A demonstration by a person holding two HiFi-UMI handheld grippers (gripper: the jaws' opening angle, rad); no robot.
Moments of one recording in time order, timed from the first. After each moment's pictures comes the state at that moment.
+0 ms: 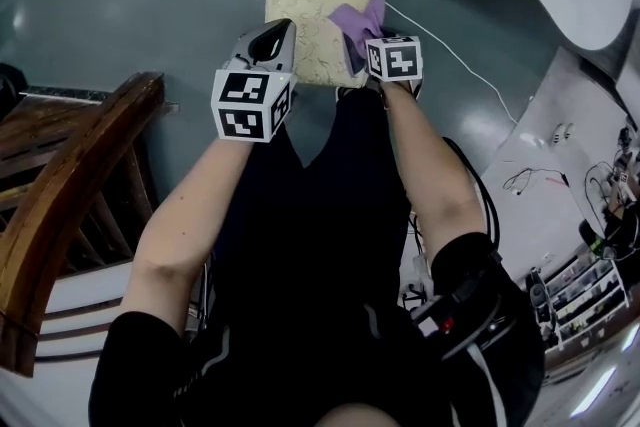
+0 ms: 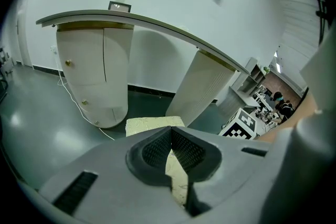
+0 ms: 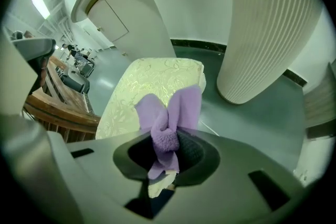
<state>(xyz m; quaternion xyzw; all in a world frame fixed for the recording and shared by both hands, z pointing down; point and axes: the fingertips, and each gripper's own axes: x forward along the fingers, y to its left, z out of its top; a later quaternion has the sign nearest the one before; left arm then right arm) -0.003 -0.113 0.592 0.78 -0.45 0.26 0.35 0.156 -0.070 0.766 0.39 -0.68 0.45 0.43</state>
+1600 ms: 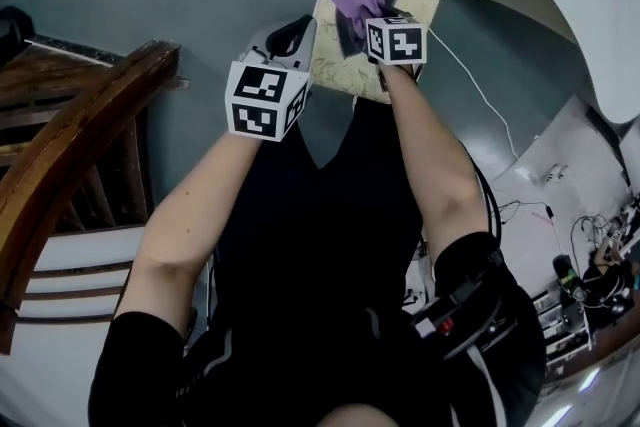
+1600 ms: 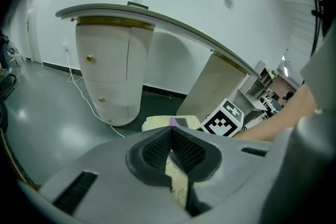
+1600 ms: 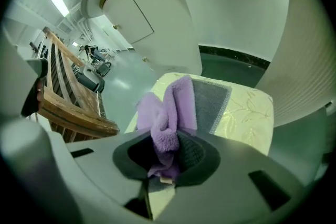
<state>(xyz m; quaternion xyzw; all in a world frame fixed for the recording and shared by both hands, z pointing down) -0.071 -0.121 0.604 0.76 -0.48 0.26 0.36 0.028 -0.138 0.773 0.33 -0.74 0.43 0.40</state>
